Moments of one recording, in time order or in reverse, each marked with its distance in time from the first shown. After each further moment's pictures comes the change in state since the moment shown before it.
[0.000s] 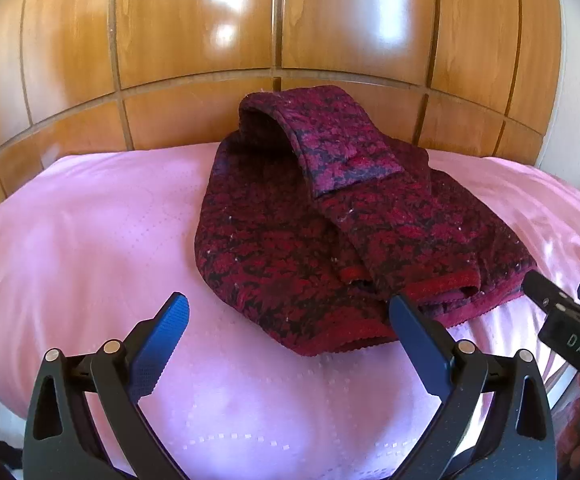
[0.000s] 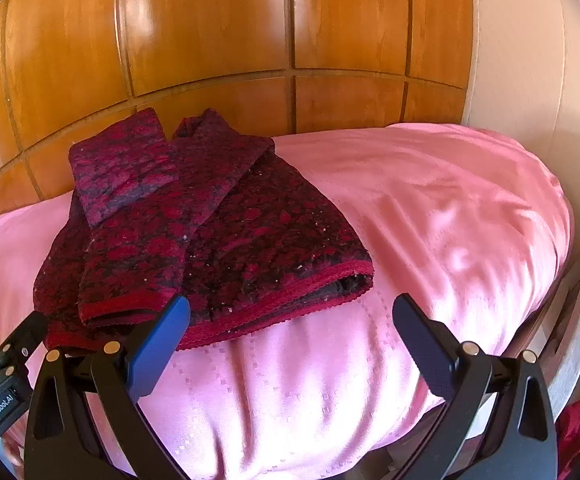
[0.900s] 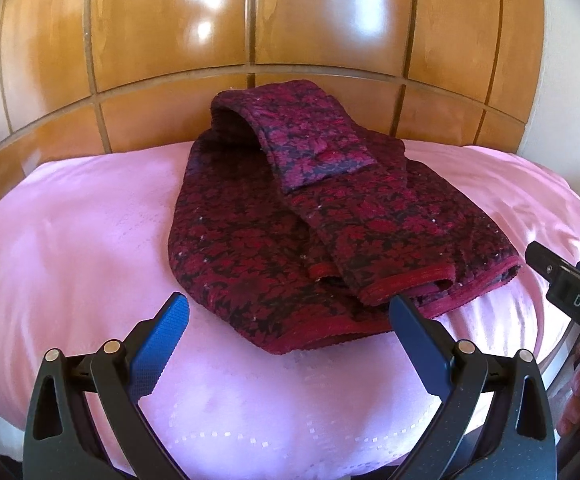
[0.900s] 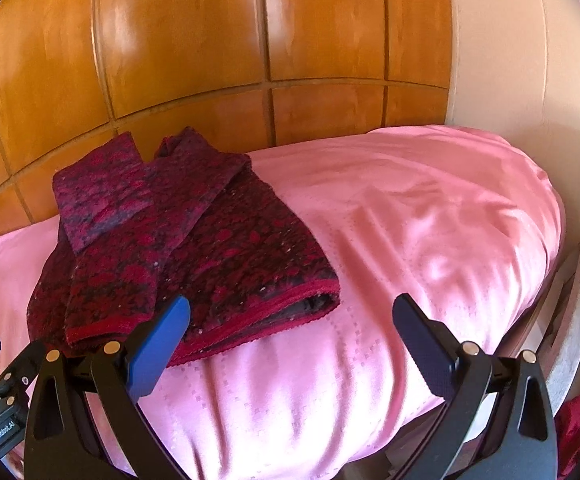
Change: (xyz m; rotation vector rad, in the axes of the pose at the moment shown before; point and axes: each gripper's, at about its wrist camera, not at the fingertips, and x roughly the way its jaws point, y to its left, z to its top) left arm -0.001 -0.014 0.007 0.043 0.028 -0.060; right arm -0.003 -0.027 0.011 0.057 -0.040 -0.031
